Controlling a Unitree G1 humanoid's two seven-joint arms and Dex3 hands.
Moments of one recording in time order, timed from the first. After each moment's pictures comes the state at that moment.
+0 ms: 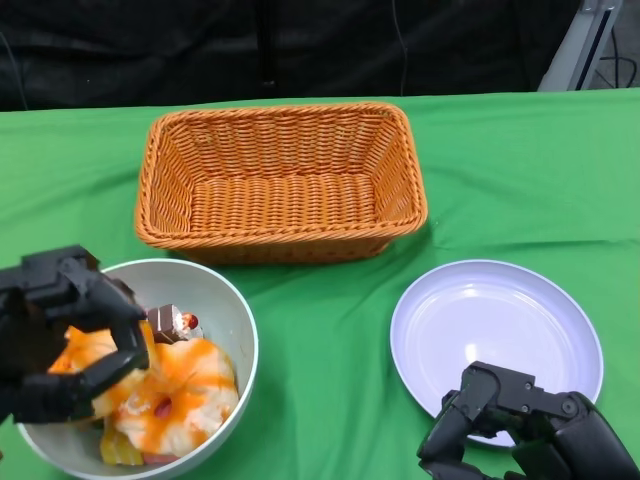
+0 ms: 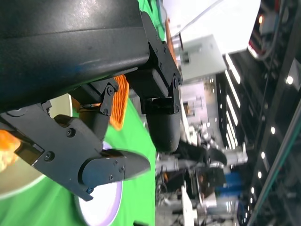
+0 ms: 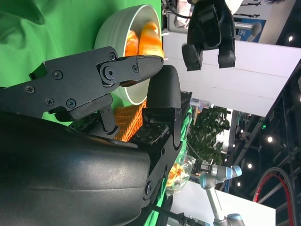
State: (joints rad) left arm 0.05 0.24 0.26 -0.03 -0.55 -0.26 -0.70; right arm 0.36 -0.11 0.21 -0.25 0.12 -0.48 0.33
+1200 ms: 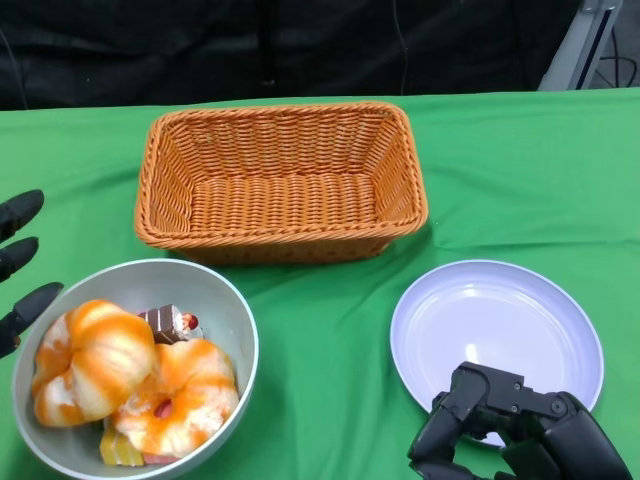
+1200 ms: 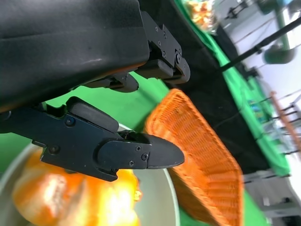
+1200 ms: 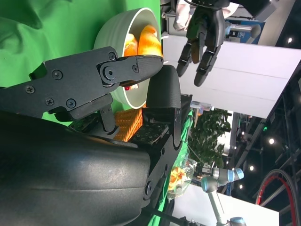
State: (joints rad) left arm 0.00 0.40 0.30 0.07 -0.05 -0.12 -0.32; right arm 0.35 -0.10 0.23 -0.25 0.11 -0.47 0.32
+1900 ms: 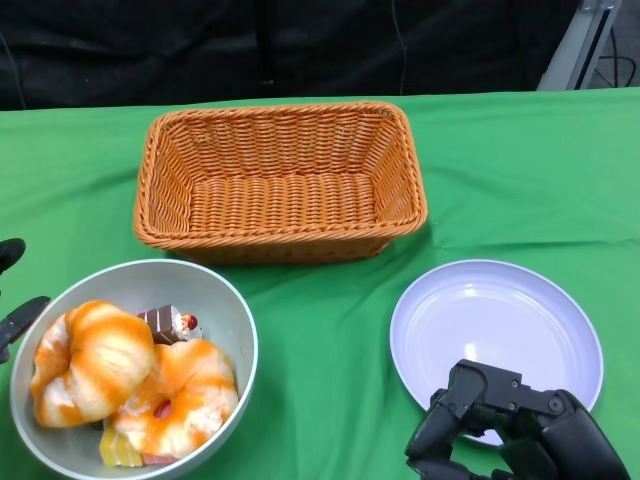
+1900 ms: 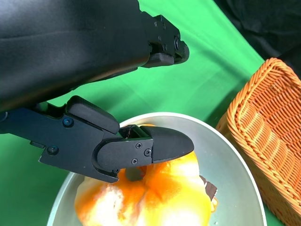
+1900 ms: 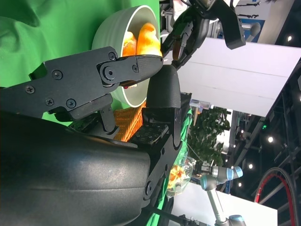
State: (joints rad) left arm -0.12 0.53 0.19 0.17 0.03 0.28 -0.43; right arm 0.35 -0.10 0.24 -0.25 0.11 -0.47 0.31
